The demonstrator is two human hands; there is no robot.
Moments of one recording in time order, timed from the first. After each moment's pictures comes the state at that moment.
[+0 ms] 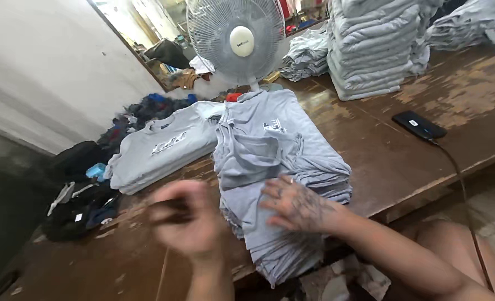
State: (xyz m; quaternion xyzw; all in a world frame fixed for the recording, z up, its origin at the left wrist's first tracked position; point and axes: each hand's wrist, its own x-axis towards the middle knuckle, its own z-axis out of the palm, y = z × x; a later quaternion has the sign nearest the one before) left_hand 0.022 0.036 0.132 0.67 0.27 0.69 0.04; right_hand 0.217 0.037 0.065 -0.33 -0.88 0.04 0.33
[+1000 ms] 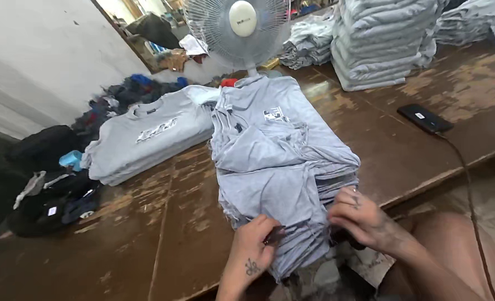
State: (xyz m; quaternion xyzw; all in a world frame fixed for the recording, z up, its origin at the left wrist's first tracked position) left_hand -0.004 0.021 0.019 0.89 0.35 0.27 0.13; right_hand 0.281 -0.024 -0.012 -0.40 -0.80 0.03 0.45
